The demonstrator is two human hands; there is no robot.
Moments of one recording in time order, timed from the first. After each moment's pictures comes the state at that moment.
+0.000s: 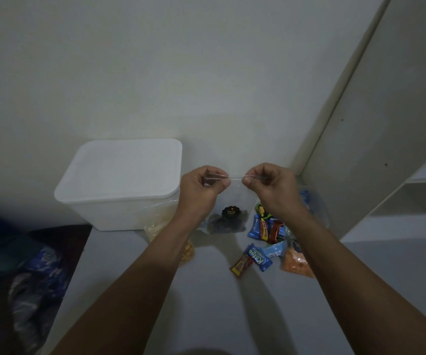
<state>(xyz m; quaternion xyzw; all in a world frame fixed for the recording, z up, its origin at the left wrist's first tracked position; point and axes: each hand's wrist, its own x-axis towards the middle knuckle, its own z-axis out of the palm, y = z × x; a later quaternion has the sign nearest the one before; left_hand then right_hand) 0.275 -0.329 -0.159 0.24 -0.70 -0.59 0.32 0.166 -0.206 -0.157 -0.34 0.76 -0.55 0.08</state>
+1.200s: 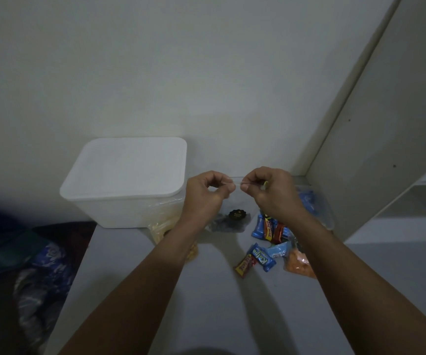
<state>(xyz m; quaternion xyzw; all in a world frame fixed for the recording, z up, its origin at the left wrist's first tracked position) 0.281 -0.327 -0.163 0.26 -0.72 -0.57 0.29 0.168 -0.215 -0.158 -0.41 0.81 -0.41 0.04</state>
